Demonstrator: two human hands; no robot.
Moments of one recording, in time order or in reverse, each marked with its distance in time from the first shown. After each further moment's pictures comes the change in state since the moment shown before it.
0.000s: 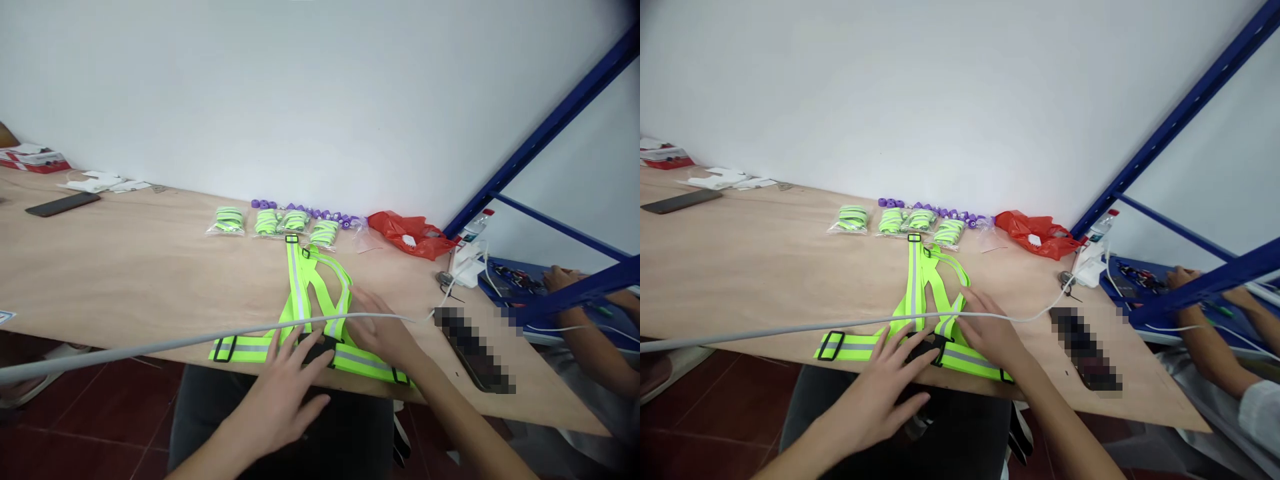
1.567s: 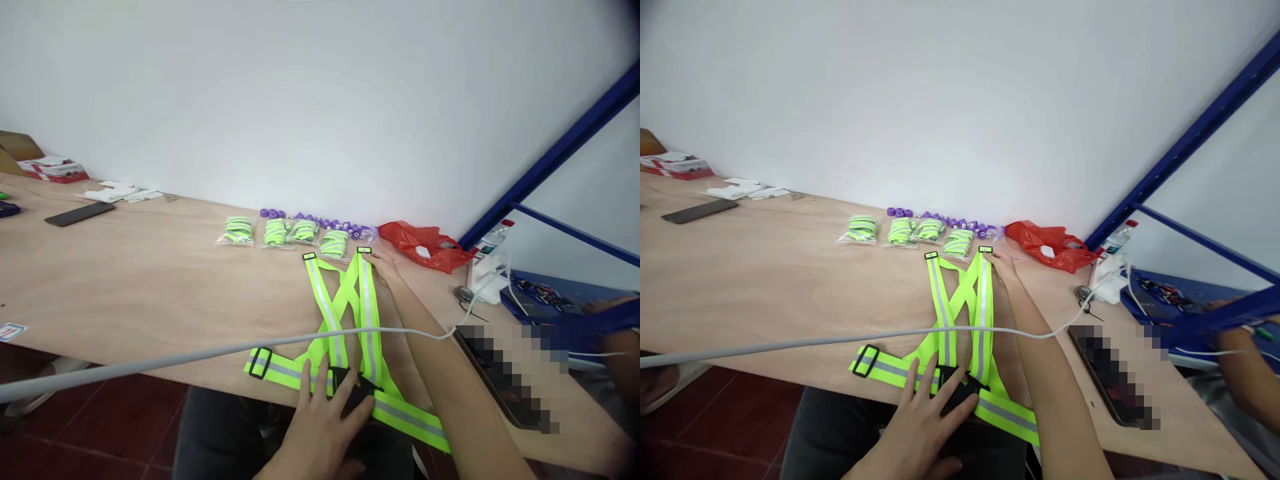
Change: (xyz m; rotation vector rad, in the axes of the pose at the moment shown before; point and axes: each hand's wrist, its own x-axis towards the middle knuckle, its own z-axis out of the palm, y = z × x) left_hand 0.013 0.009 0.075 0.069 -0.092 0.063; right_hand 0.171 0.130 0.044 0.684 0.440 0.398
